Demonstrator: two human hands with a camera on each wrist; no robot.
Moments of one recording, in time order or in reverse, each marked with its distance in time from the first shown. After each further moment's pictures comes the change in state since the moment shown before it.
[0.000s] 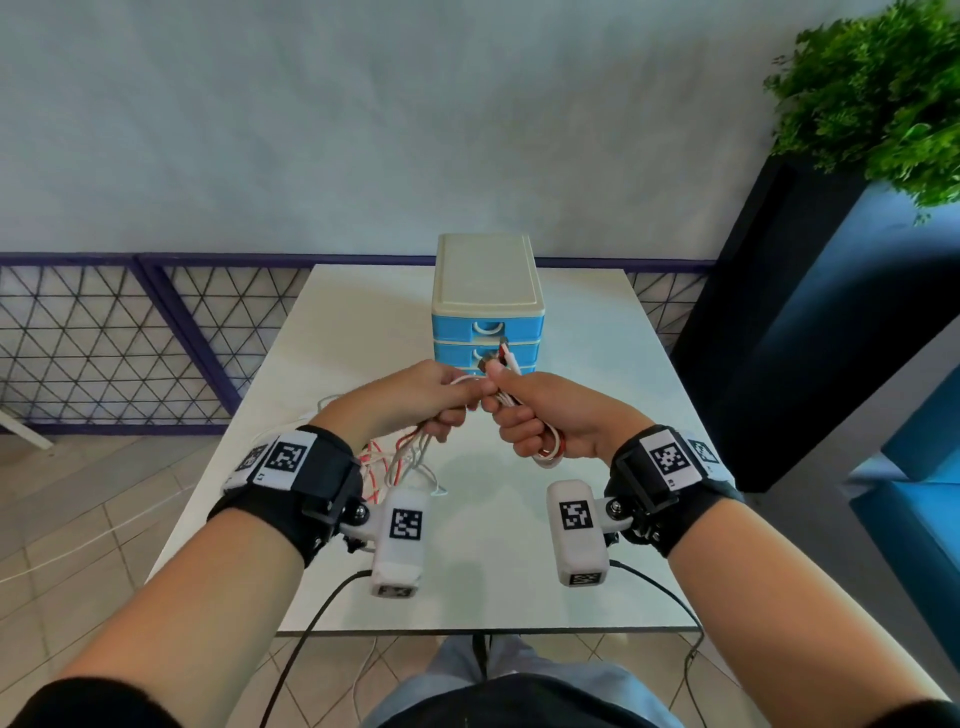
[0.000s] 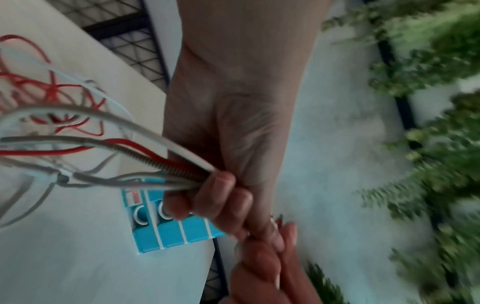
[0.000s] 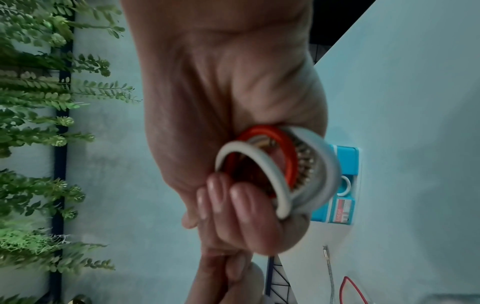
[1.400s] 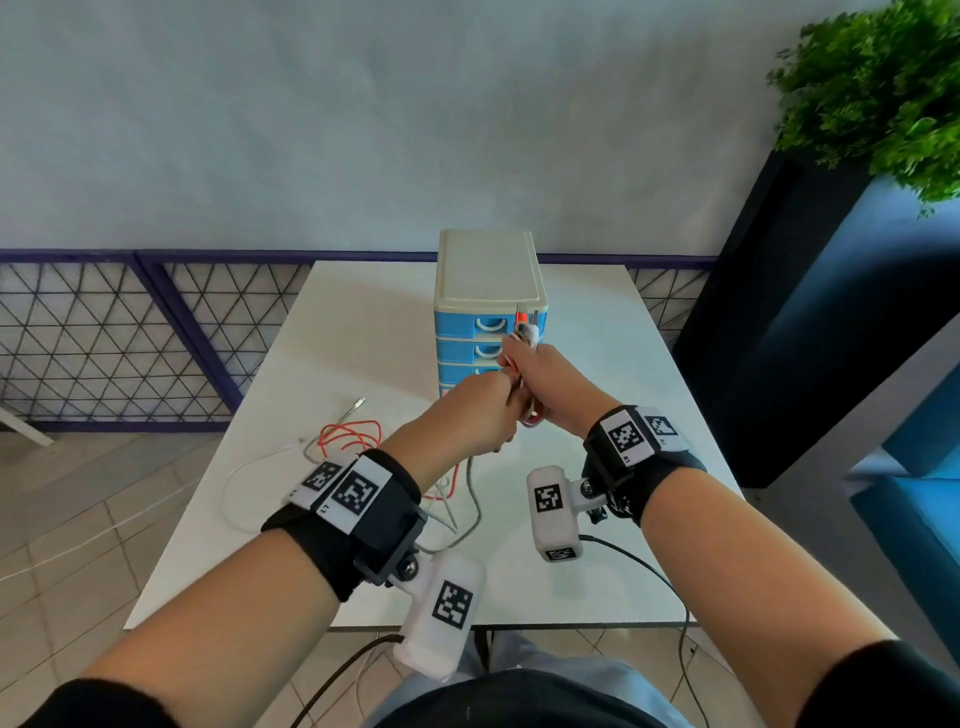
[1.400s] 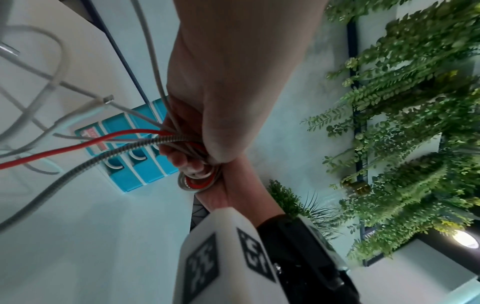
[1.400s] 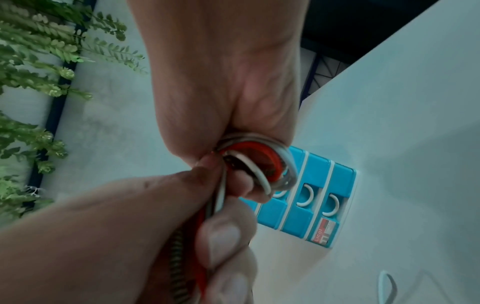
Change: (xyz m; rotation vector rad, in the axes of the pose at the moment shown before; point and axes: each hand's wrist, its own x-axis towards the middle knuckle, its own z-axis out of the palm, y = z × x) left_hand 0.008 0.011 0.055 0.616 0.227 0.132; right_hand 0.040 0.000 -0.010 -0.165 0.527 -0.144
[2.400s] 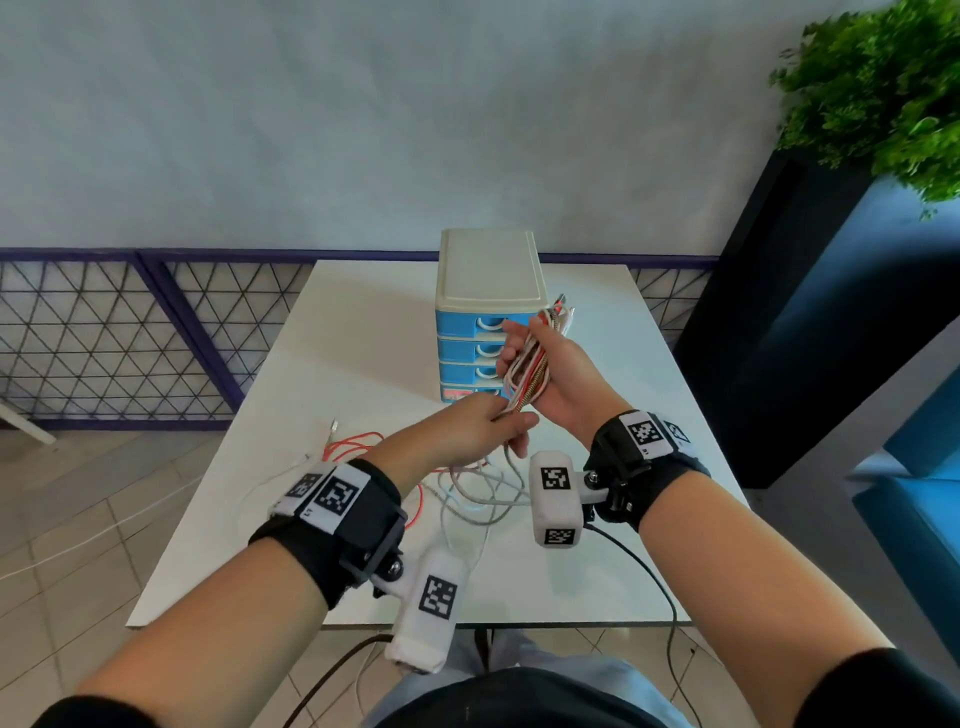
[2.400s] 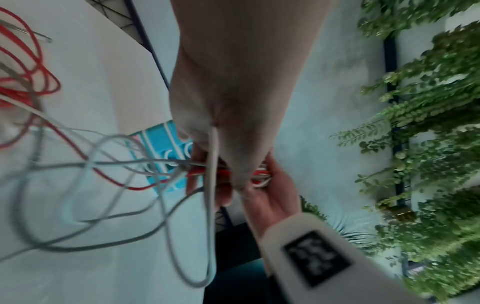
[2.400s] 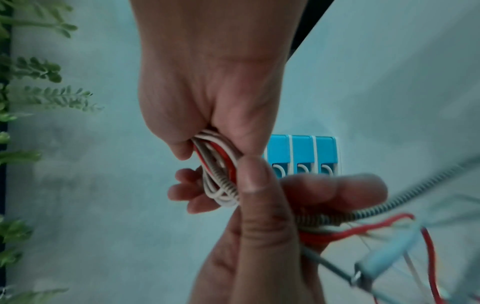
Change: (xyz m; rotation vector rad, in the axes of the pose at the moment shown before) left_hand -0.004 -0.021 0.007 -0.304 -0.179 0.076; right_hand -0.004 -0.003 -0.002 0.897 -0.143 -0.002
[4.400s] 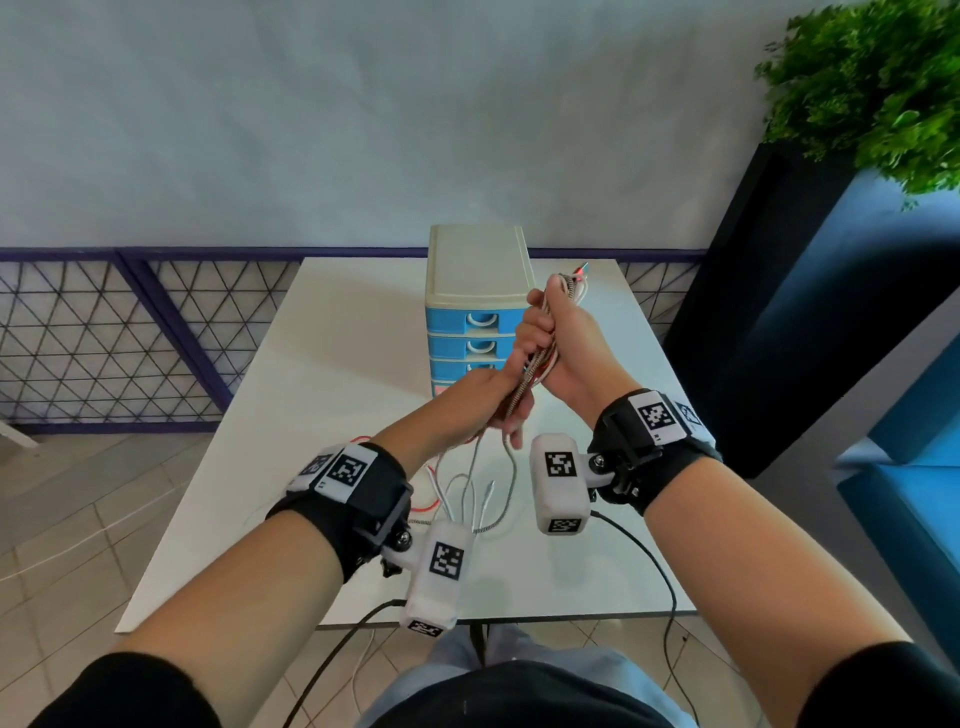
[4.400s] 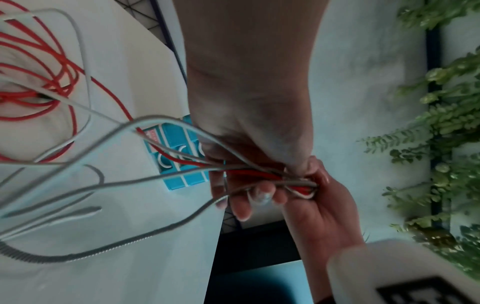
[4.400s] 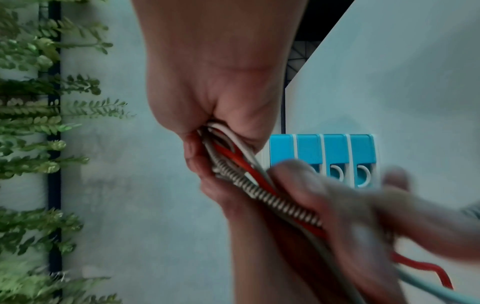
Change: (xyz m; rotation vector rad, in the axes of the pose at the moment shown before) left_hand 0.011 0.009 -0.001 -0.323 0.007 0.077; right_hand -0.004 -0.024 0.010 0.027 0.043 -0.143
